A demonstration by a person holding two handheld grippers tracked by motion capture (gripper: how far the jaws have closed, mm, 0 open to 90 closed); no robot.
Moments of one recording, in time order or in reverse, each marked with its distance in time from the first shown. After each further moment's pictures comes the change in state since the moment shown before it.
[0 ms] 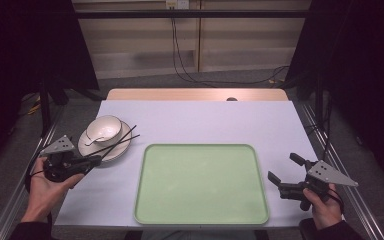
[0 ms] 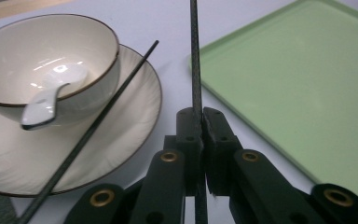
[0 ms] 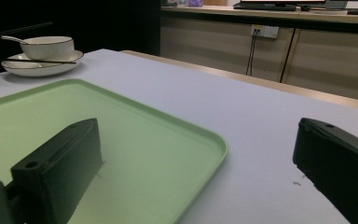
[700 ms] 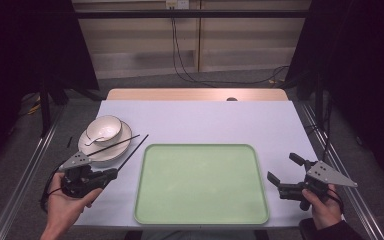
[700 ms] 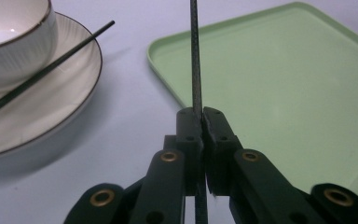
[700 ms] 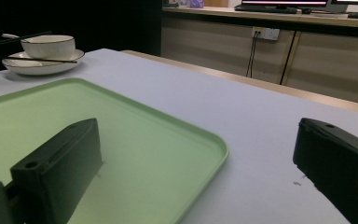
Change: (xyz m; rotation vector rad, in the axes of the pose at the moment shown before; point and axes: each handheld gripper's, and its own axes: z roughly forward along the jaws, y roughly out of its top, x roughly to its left) left arm -0.066 -0.010 0.015 -0.007 0.028 -0.143; right arm 0.001 0.000 0.001 -0.006 0.002 -0.015
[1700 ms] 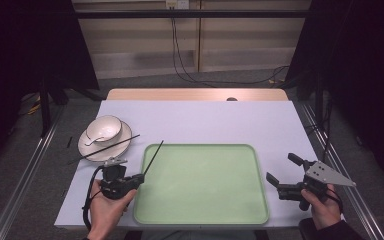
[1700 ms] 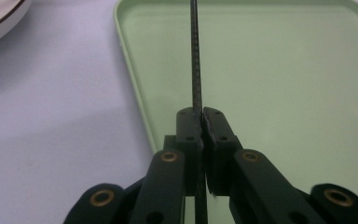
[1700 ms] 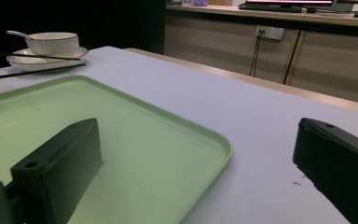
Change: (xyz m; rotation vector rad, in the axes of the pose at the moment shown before) left arm -0.053 0.004 0.066 0.103 0.123 -0.237; right arm 0.001 0.000 0.001 0.009 0.018 -0.013
